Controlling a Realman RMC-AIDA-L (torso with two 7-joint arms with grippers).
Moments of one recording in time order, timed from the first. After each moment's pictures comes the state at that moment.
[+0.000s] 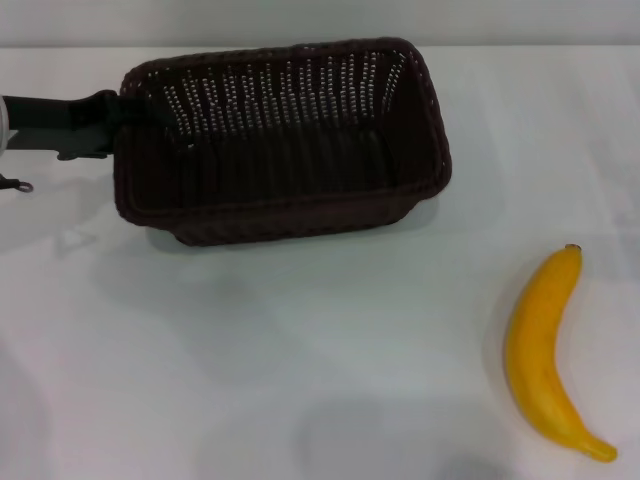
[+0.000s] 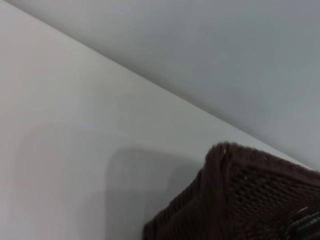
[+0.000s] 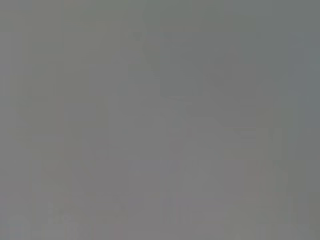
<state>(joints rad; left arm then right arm) -0.75 -1.94 0.60 0.60 -0.81 -1.23 0.62 0.44 2.01 2.19 0.20 -0.43 1.00 -2.65</state>
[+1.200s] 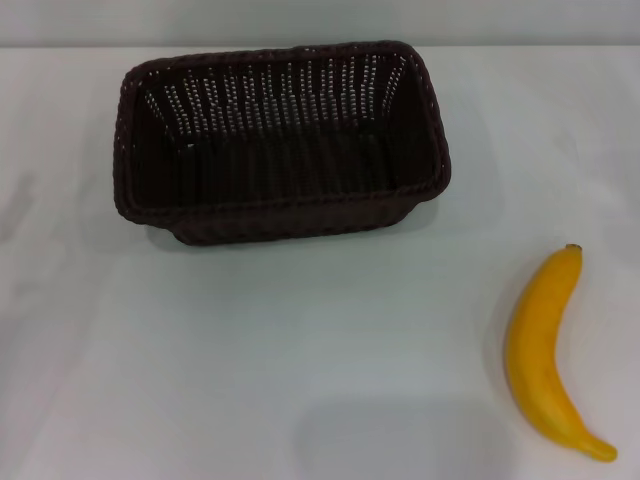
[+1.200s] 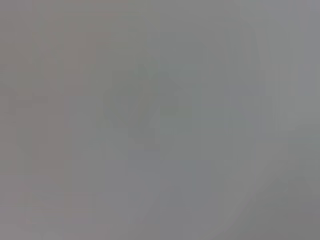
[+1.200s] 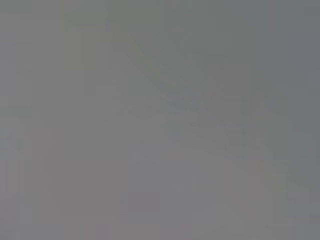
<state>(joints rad) -0.22 -2.08 0.57 0.52 -2.02 -1.33 1.81 0.32 1.88 2.10 0.41 -0.65 1.08 -1.96</state>
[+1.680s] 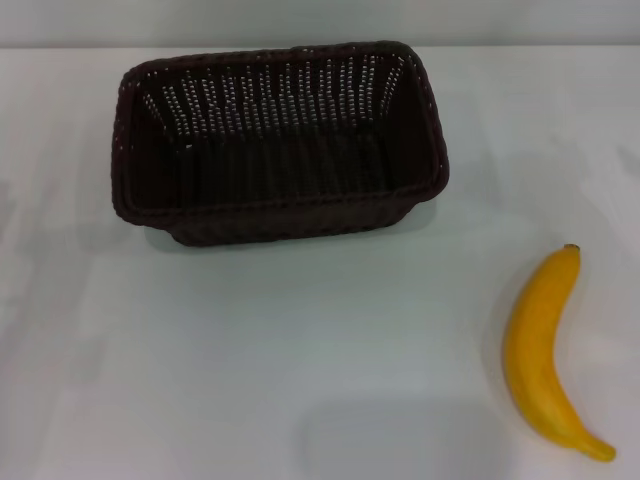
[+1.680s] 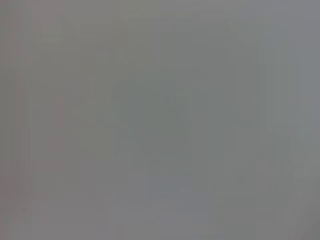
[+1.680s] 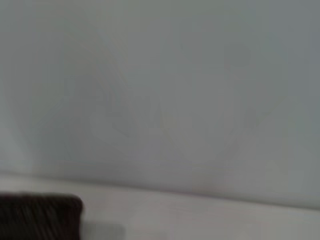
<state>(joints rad) -0.27 -2.08 0.56 0.21 -2.31 -1.36 2.36 0.26 1.84 2.17 1.35 -1.88 1.22 -0.80</state>
